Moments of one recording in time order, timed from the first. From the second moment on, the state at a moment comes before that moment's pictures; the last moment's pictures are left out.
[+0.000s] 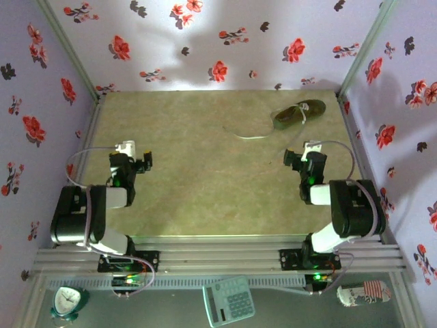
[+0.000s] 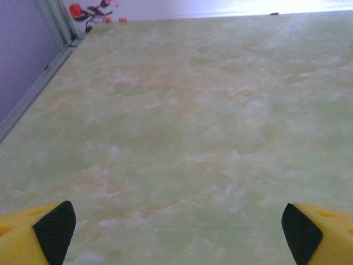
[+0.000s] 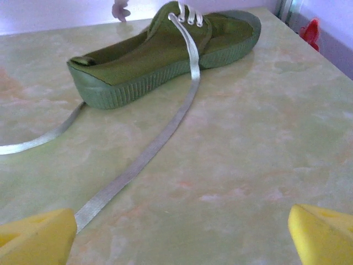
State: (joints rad) left arm -0.05 1.46 0.36 0.75 -0.13 0.04; right arm 0.03 1.50 0.36 0.75 0.11 0.08
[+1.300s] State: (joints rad) left arm -0.57 1.65 1.09 -0.25 -0.32 -0.40; right arm 0.08 1.60 1.19 -0.42 0.15 0.53
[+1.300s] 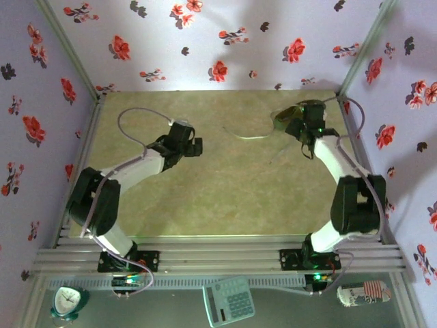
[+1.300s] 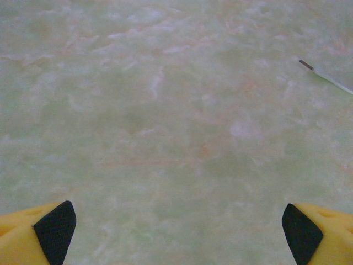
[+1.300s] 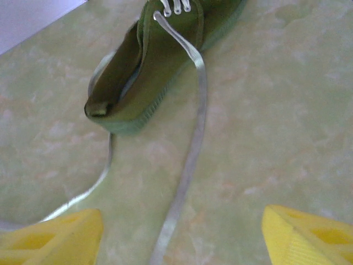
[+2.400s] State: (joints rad) left arm -0.58 1.79 1.25 -0.30 -0.23 -0.41; right arm 0.10 2.40 2.12 -0.79 0.21 0.80
